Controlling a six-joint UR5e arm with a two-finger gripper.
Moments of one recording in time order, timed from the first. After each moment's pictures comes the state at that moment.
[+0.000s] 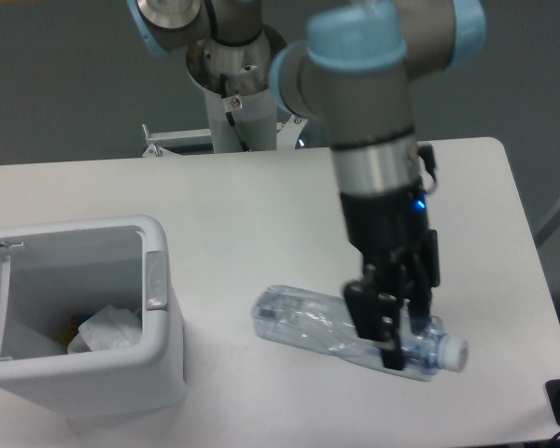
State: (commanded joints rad) arm 2.35 -1.92 -1.20 -0.60 1.43 -0.45
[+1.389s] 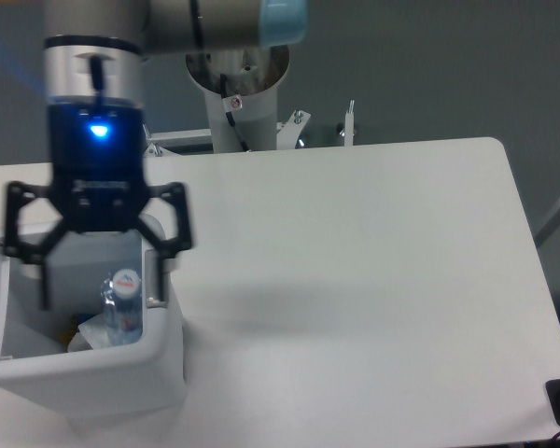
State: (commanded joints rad) arm 2.23 -1.83 -1.34 -0.59 1.54 -0.09
